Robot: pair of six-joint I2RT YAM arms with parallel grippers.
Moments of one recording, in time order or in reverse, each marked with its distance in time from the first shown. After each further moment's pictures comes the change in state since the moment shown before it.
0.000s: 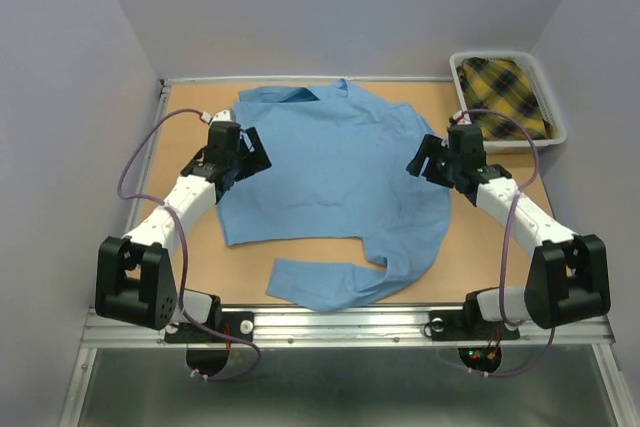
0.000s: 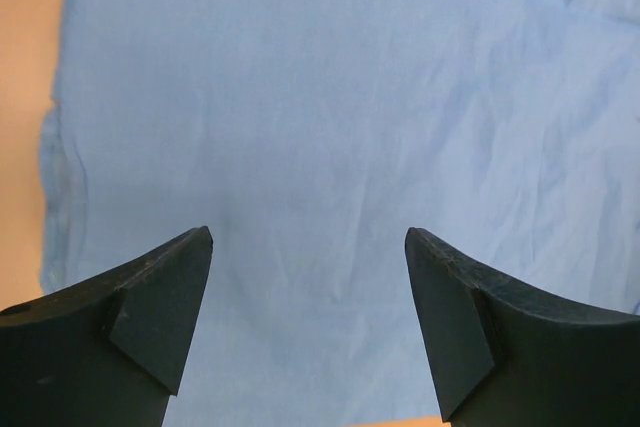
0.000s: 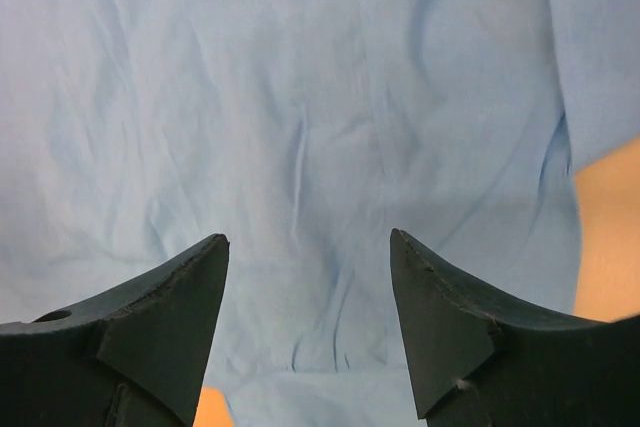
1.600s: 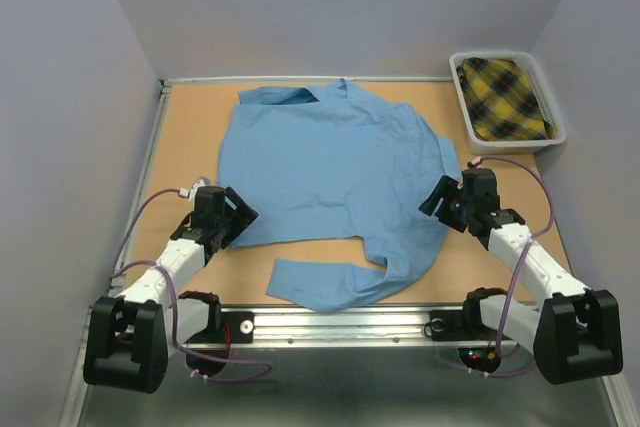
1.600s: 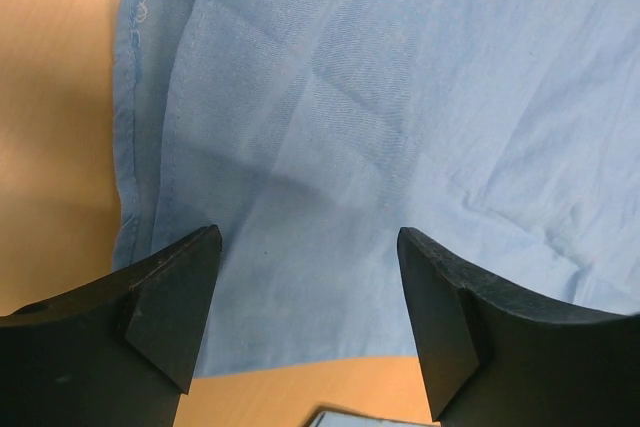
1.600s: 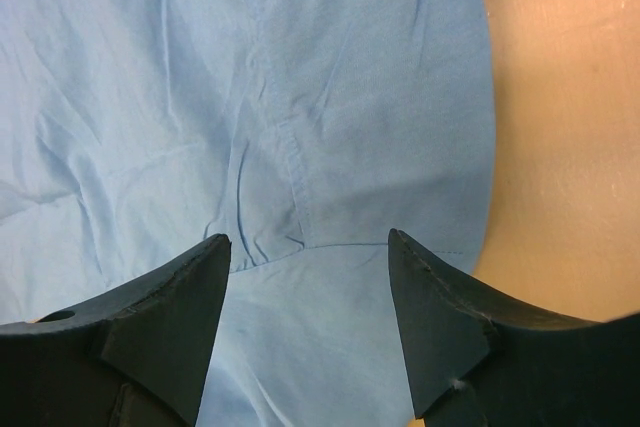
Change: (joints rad) left arm 0.072 -0.322 -0.575 0.114 0.075 -0.312; right arm -0.067 -0.313 -0.380 -0.044 -0.063 0.115
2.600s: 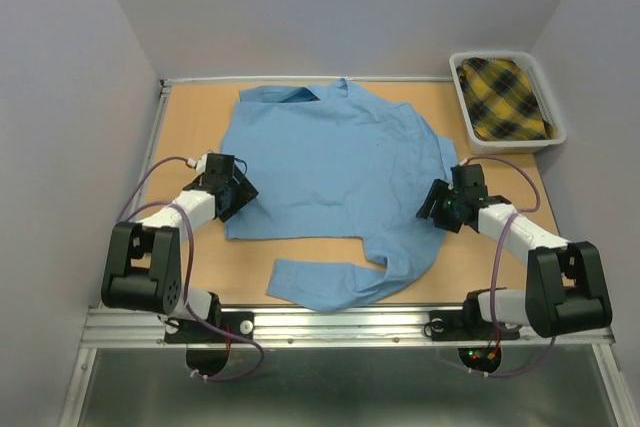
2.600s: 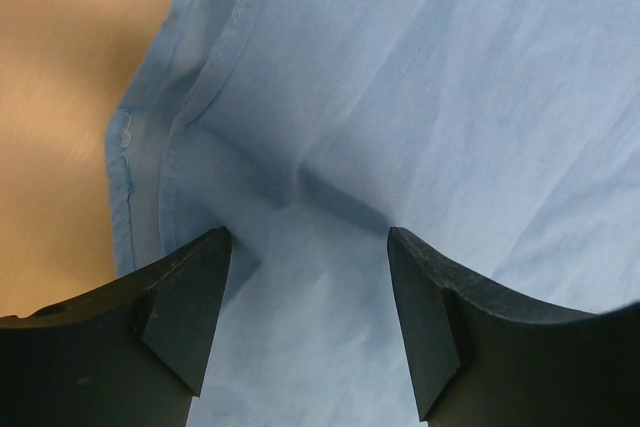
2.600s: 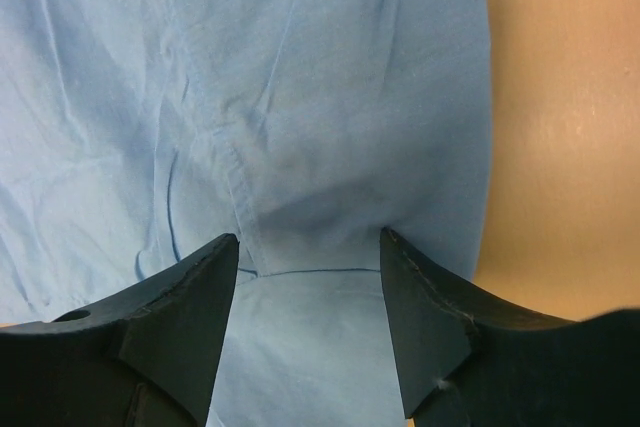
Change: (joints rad) left arm 0.007 0.322 0.256 -0.055 -0.082 0.052; right arm 0.000 0.220 0.045 0.006 0.011 -0.034
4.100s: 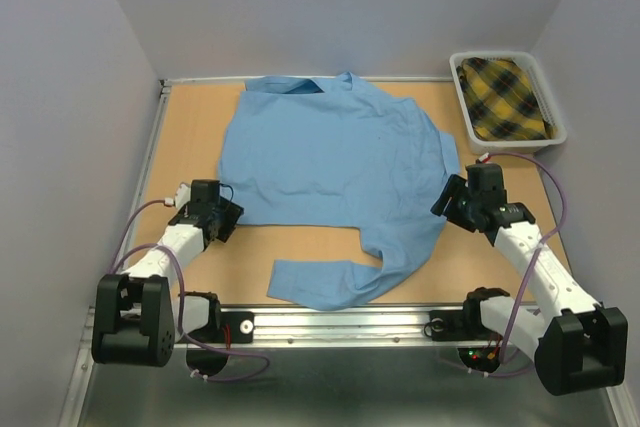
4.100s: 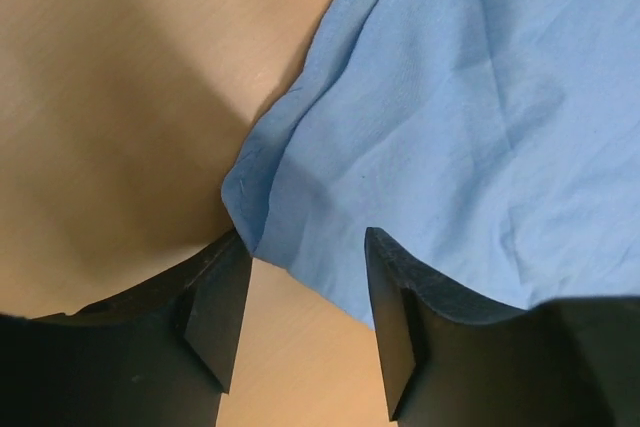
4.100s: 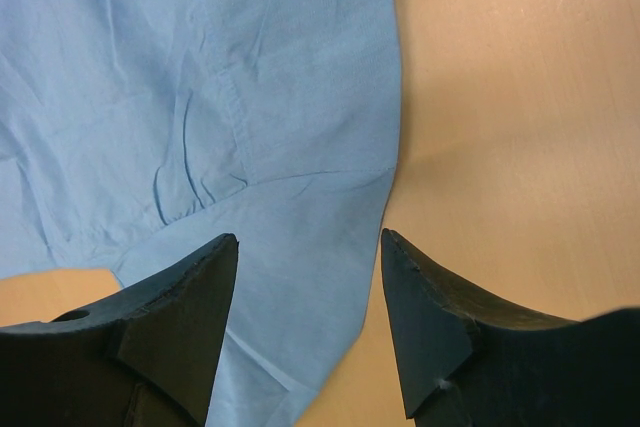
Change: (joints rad) left arm 0.071 -0.230 -0.186 -0.025 0.017 -0.304; right arm 0.000 -0.289 0.067 -0.245 0.142 0.001
